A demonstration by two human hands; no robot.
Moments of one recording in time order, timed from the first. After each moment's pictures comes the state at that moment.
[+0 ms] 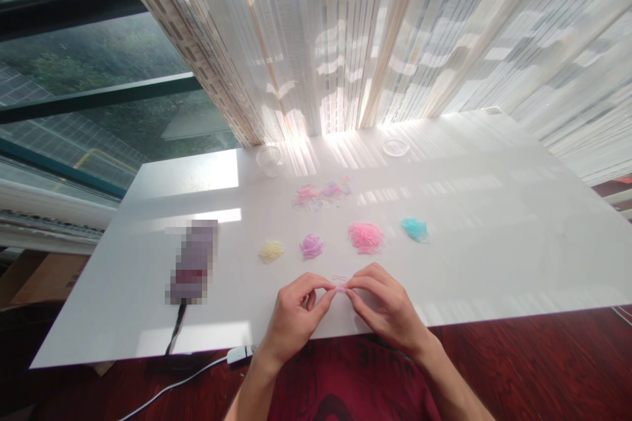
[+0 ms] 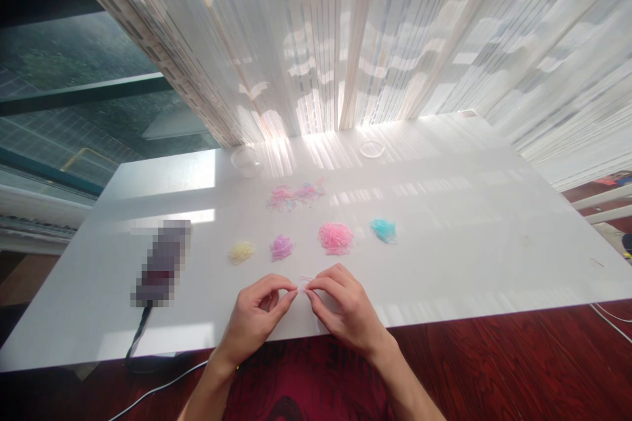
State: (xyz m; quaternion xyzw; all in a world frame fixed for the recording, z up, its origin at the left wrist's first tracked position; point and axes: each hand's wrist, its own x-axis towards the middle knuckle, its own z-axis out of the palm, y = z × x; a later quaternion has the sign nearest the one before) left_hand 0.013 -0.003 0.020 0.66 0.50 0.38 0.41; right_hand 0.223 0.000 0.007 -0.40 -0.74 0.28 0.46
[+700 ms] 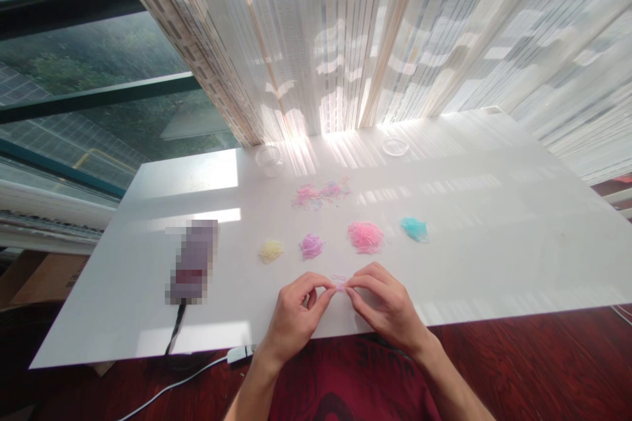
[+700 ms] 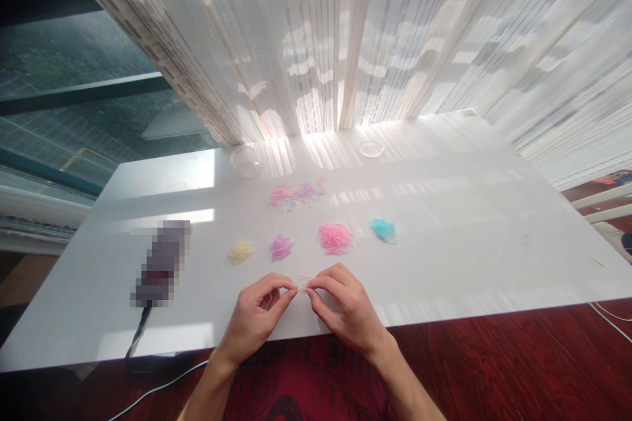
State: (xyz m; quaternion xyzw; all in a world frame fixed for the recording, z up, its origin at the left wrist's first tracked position) left_hand 0.013 -0.003 0.021 0.67 0.51 0.37 0.40; right_hand 0.223 0.000 0.008 -0.42 -0.73 0.28 0.46
